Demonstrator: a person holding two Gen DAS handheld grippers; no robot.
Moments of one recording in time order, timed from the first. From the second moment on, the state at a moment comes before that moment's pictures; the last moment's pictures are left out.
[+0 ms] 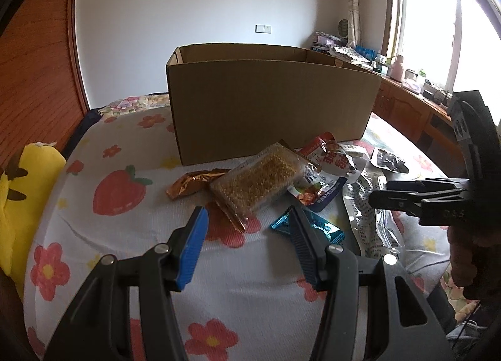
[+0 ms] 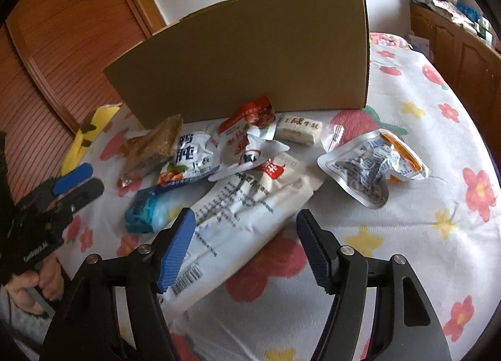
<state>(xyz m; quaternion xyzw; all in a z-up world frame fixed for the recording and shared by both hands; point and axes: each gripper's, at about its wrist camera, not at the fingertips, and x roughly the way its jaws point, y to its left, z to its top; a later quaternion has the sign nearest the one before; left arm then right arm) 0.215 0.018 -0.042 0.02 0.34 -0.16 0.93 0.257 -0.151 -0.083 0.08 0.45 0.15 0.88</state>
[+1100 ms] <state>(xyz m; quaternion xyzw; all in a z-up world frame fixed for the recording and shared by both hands) 0.241 0.009 -0.046 0.04 0.36 -0.18 0.91 0.256 -0.150 -0.080 -0.06 0.47 0.14 0.87</state>
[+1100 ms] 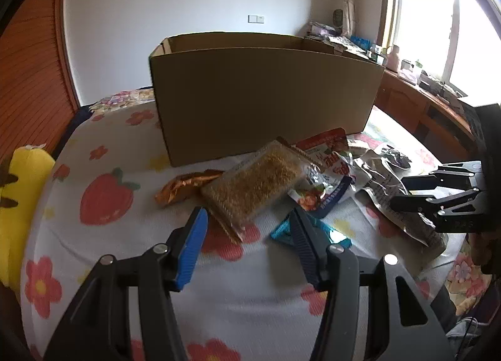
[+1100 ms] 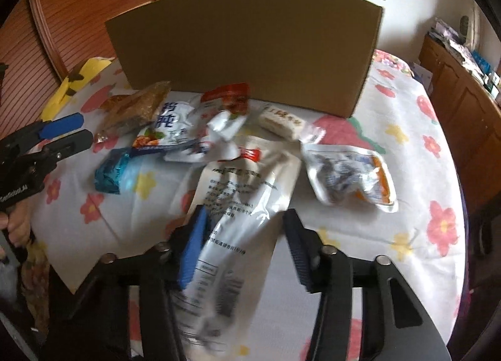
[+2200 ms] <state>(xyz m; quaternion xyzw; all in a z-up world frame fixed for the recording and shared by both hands) 0.313 -0.025 -0.057 0.12 0.41 -0.25 0.87 0.250 -0.168 -0.083 -0.04 0.45 0.17 0.88</state>
